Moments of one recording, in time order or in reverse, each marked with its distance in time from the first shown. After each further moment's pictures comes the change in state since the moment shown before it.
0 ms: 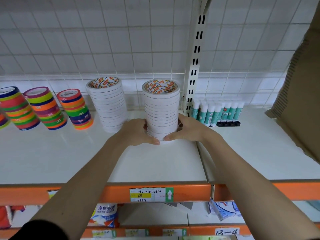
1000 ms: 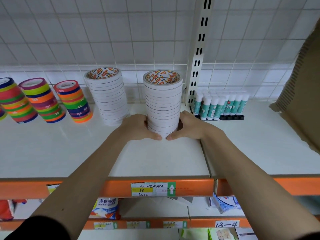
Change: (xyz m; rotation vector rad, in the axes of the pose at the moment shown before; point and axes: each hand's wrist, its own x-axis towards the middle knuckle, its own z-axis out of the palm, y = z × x) left_hand 0.001 -0.002 0.005 -0.049 -0.063 -0.062; right_hand 0.010 0.011 0.011 -0.161 -0.036 -0.034
